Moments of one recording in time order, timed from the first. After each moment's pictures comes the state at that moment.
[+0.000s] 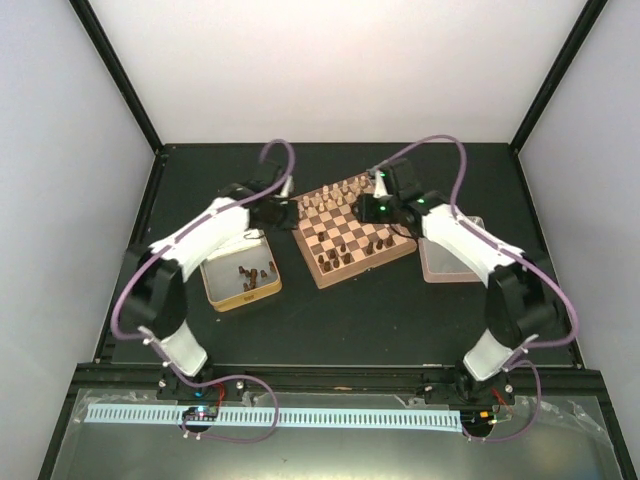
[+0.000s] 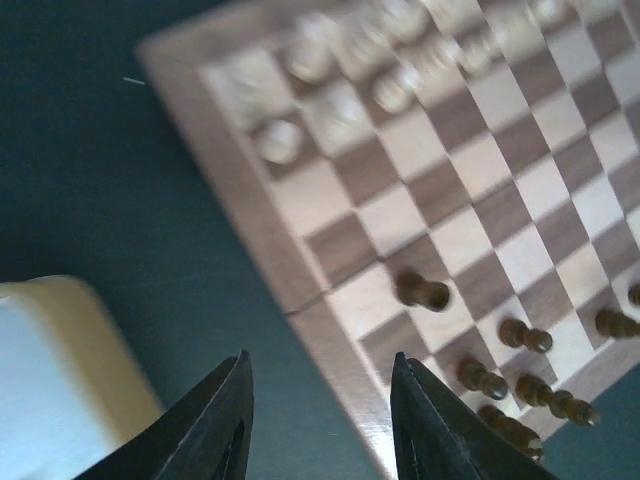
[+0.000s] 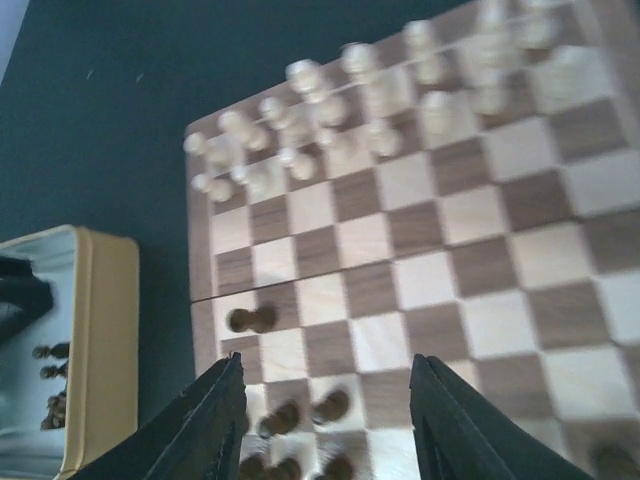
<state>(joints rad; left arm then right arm) -0.49 1.74 1.37 -0.69 0.05 -0.45 0.46 1.61 1.21 -0.41 -0.19 0.44</state>
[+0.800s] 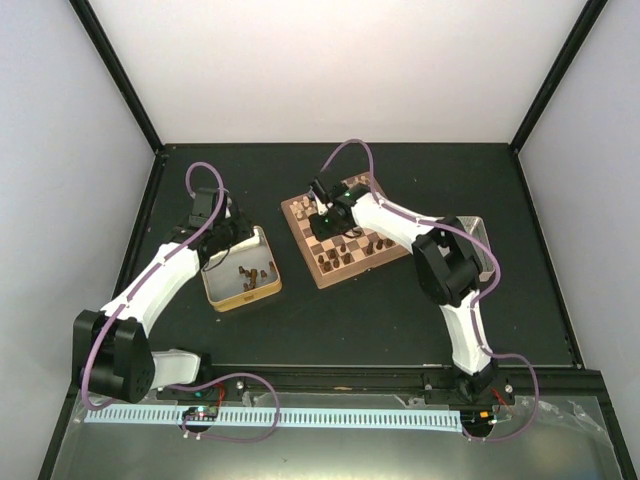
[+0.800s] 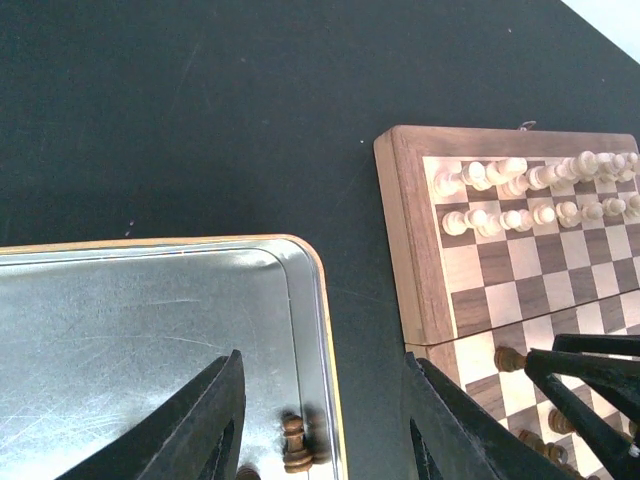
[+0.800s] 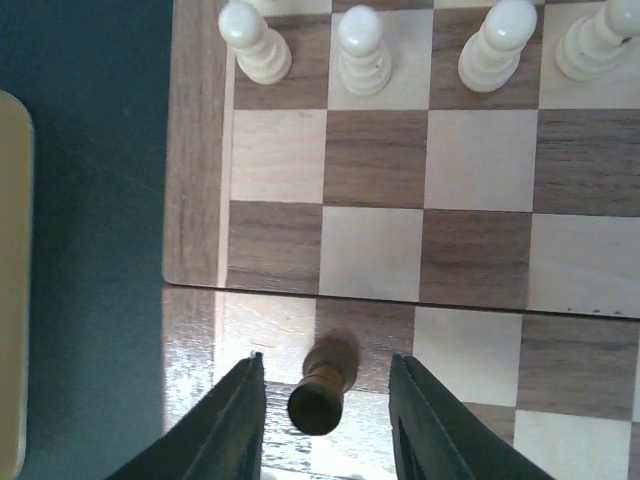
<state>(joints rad) -0.20 1.27 0.88 -0.42 0.05 -0.66 0.70 2.12 1.71 -0.70 -0.07 0.28</state>
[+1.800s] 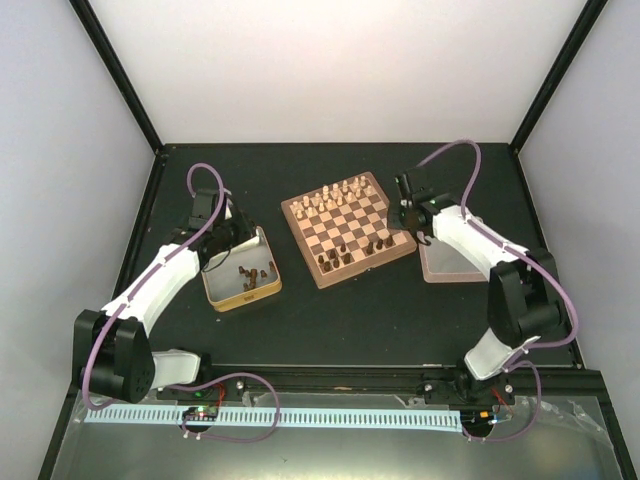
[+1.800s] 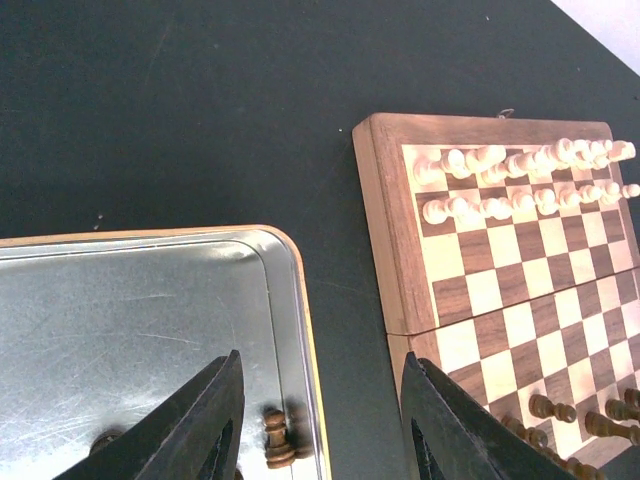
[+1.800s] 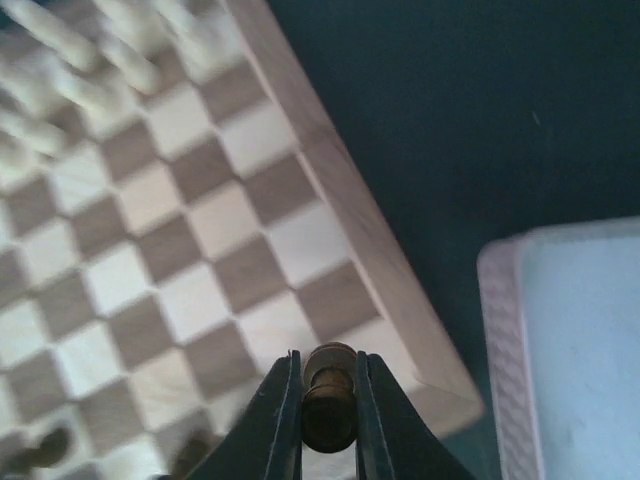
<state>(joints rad) -0.20 1.27 0.86 -0.39 0.10 -0.66 0.41 1.65 1.23 -0.54 0.12 0.43</state>
